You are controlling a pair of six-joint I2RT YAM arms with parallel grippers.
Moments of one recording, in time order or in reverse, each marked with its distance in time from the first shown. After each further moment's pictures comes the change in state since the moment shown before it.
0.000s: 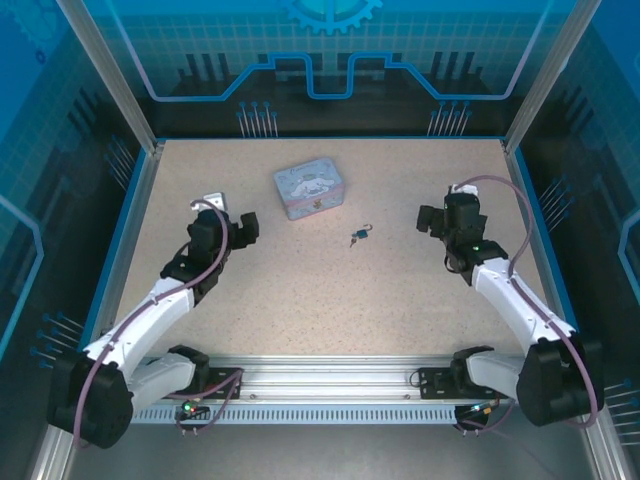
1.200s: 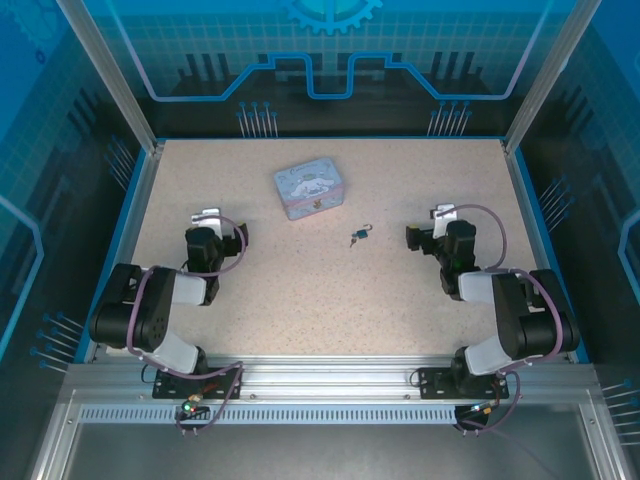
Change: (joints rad) left arm 0.238 0.504 -0.256 0.895 0.211 0.227; right arm -0.102 0.321 -0.324 0.848 -0.339 -0.291
